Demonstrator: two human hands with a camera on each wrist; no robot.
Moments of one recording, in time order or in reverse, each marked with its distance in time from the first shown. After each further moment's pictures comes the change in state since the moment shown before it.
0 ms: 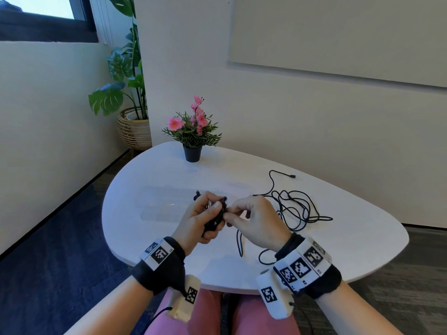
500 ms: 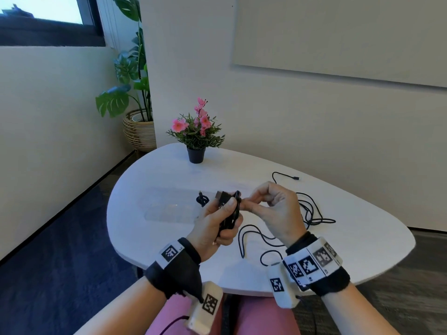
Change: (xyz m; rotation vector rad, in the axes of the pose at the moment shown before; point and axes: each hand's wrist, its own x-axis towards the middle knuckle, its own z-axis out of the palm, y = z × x) left_hand 0.002 0.005 0.034 -0.321 -0.066 -0.066; right_hand -0.001 0.013 -0.020 0.371 0.373 -0.102
